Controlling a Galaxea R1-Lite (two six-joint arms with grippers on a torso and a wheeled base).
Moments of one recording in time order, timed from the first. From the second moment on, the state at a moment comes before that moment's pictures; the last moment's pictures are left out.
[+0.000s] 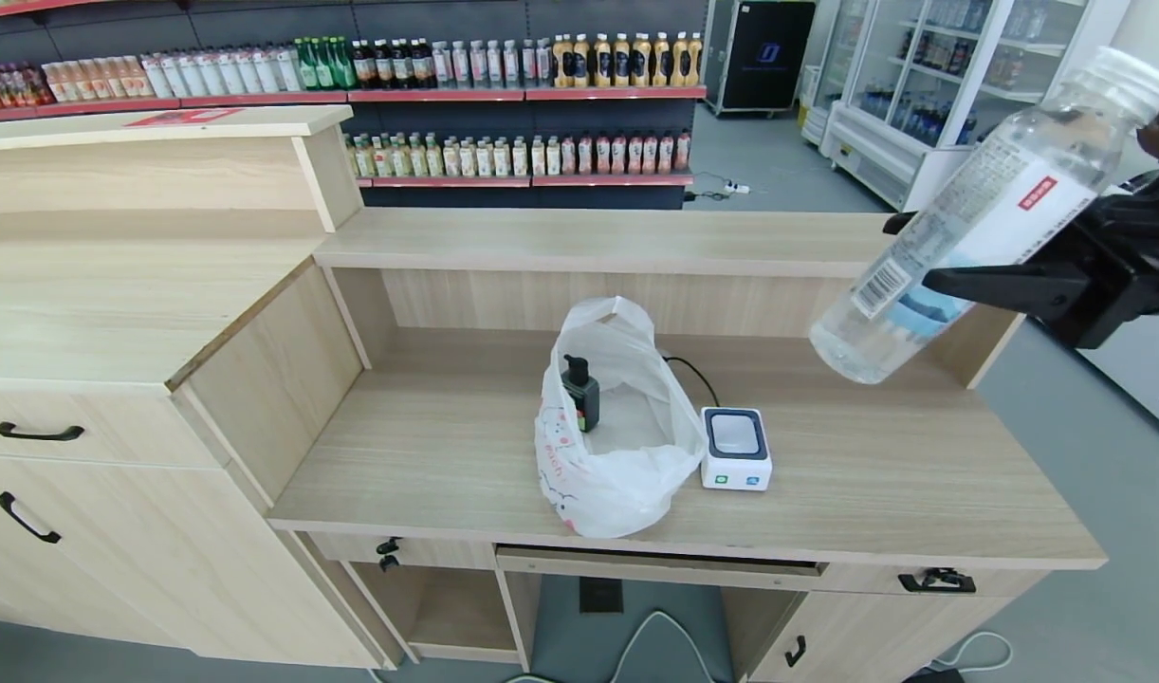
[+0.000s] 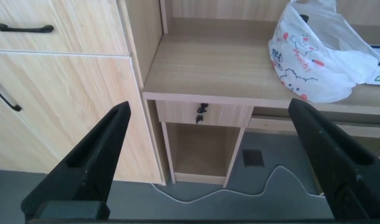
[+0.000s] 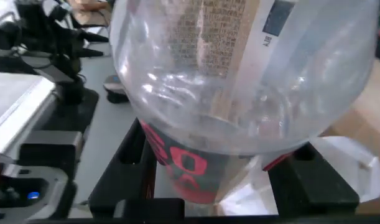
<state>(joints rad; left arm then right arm) 0.00 0.00 0.00 0.00 0.01 0.00 0.00 1.63 -1.08 -0.75 1.47 -0.14</state>
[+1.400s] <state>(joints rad) 0.00 0.00 0.00 0.00 0.01 0.00 0.36 1.62 -1.10 -0.71 1.53 -0.25</state>
